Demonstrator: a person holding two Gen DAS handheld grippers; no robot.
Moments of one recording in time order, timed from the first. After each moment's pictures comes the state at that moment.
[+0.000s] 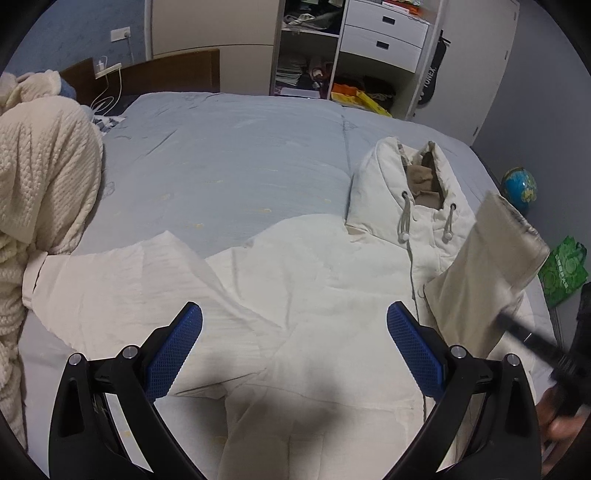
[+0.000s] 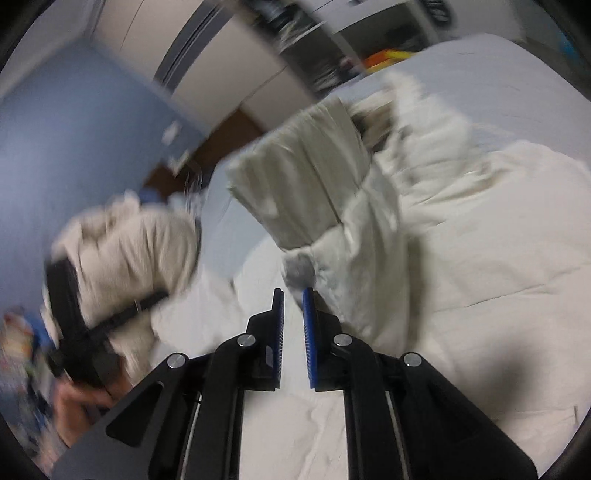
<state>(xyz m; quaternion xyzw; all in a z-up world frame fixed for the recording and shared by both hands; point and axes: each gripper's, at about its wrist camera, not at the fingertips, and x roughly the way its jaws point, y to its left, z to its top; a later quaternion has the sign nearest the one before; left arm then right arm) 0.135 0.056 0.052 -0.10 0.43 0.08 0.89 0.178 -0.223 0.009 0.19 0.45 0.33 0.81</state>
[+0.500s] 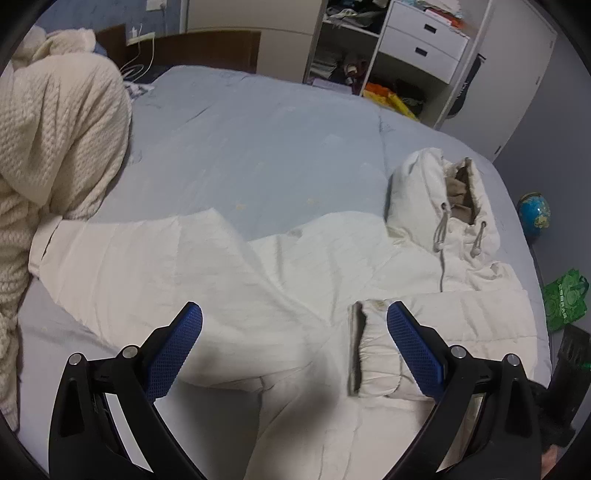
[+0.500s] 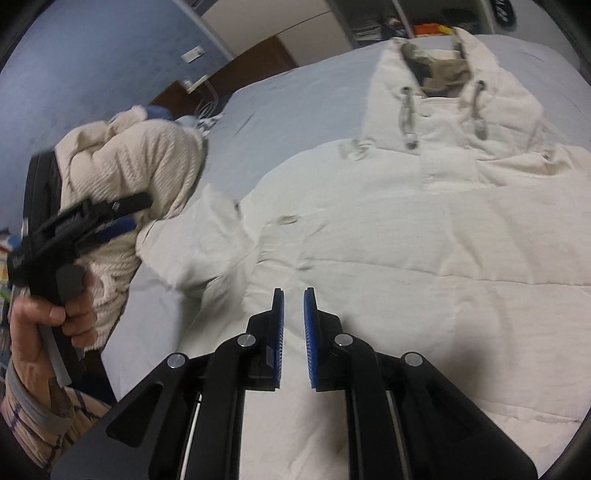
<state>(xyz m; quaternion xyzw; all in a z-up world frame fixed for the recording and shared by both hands) 0.124 0.109 0.040 -0.16 0.45 0.12 0.87 0.162 -0.170 -0.020 0.10 0.50 0.36 0.78</state>
